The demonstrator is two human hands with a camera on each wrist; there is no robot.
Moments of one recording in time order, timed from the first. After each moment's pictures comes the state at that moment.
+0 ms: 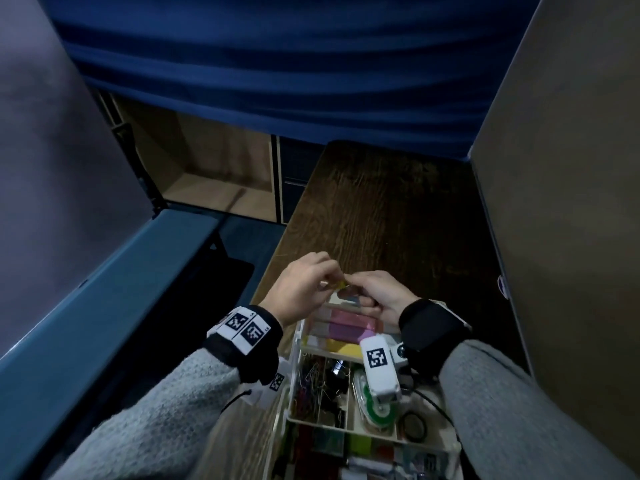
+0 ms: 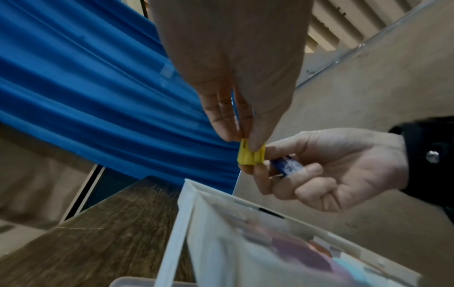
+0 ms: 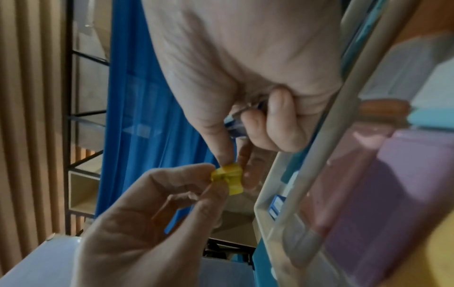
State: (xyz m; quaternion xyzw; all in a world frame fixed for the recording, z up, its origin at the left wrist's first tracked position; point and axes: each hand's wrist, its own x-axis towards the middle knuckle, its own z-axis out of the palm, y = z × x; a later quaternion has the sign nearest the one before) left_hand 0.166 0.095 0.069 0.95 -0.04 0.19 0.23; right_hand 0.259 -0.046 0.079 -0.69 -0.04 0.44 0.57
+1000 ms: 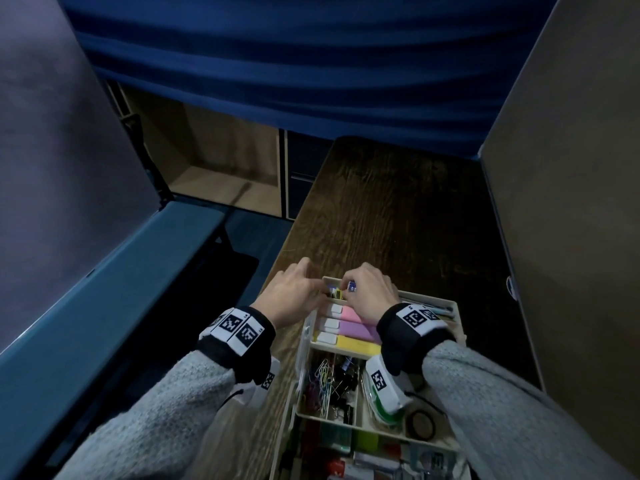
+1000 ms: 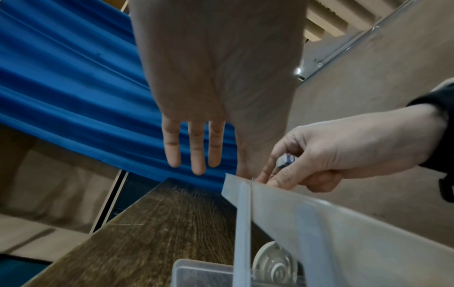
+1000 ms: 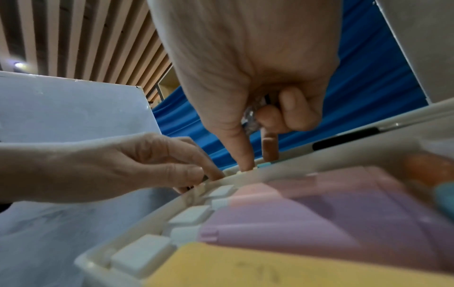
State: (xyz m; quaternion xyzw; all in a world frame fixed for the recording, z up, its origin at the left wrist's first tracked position) left_hand 0.151 0.118 0.043 0.99 0.06 -0.02 0.12; right_hand 0.244 -0.021 0.051 -0.93 -0.33 0.09 0.15
